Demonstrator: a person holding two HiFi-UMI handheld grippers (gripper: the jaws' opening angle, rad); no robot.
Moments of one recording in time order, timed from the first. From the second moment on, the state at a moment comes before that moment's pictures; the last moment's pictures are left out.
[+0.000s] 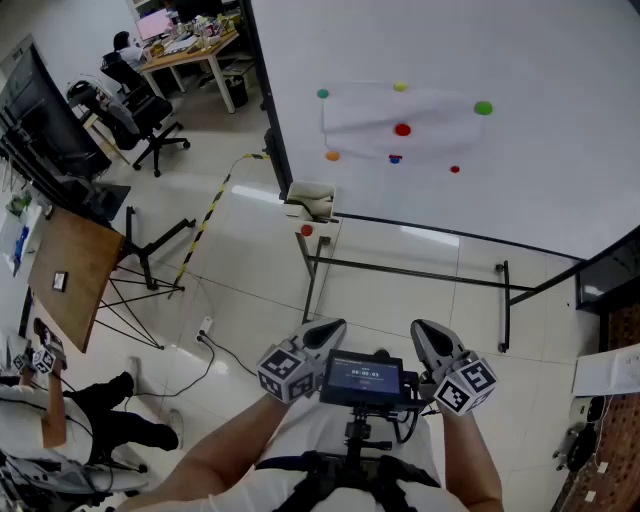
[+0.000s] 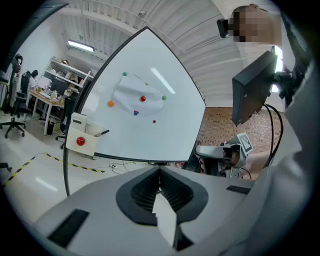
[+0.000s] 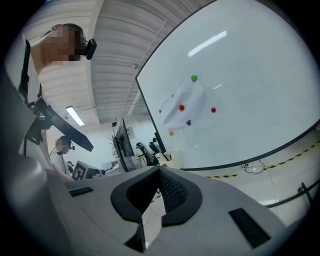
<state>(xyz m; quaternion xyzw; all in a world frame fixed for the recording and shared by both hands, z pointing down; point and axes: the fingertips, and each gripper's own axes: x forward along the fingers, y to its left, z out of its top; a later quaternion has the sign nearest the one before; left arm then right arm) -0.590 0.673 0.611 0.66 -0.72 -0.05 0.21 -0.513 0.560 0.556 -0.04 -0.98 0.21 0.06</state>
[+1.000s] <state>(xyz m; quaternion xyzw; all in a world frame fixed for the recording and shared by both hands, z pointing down) -0.757 0.605 0.655 0.46 -0.85 -0.07 0.24 -0.616 0.434 0.589 -0.12 -0.96 0.25 0.10</state>
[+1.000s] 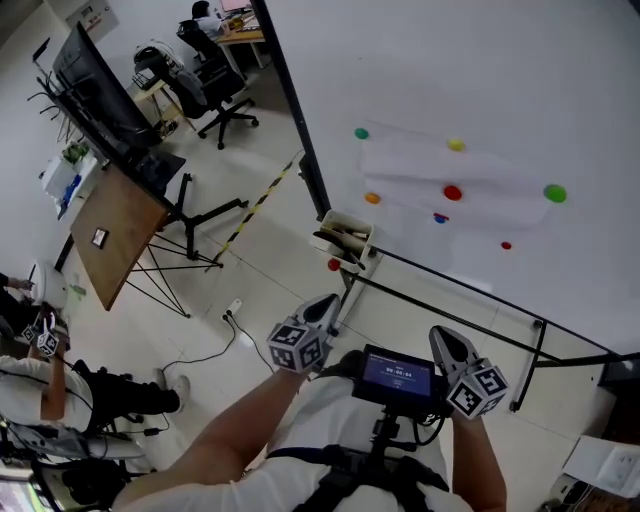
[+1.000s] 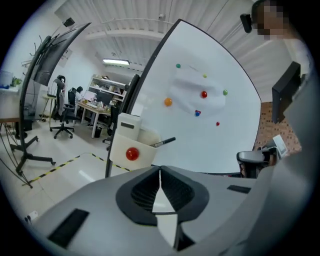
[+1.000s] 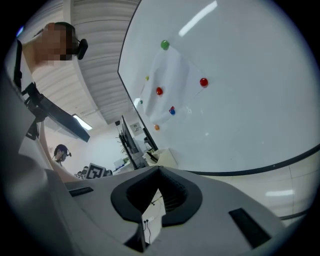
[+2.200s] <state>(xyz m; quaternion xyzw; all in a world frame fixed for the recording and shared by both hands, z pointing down) -0.923 0.586 0.645 0.39 -0.90 0.11 0.17 -0.735 0.459 0.605 -0.05 -0.95 0.27 0.14</state>
